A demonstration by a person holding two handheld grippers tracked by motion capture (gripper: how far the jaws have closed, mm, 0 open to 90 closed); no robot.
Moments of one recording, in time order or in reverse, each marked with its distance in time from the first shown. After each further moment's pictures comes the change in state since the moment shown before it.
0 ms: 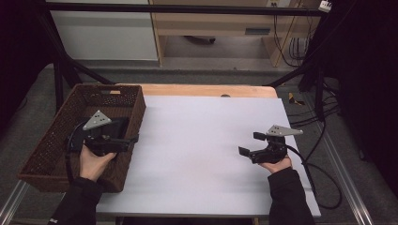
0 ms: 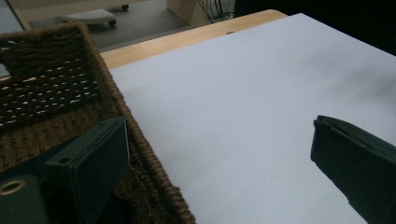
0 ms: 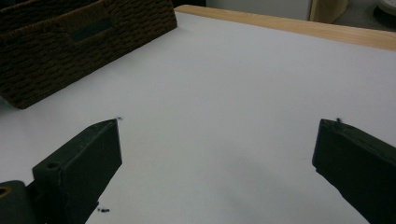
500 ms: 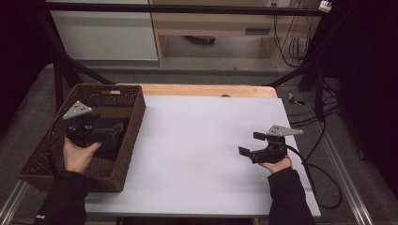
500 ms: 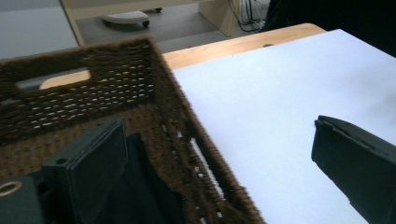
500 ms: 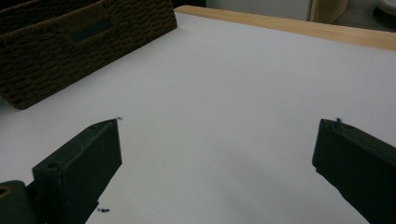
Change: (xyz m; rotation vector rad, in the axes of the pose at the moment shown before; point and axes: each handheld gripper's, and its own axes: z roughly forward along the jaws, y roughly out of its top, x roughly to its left) left arm 0.030 0.016 -0.026 -0.010 0.102 -0.065; right arm 0.000 0.000 0.000 -0.001 0.002 -0.002
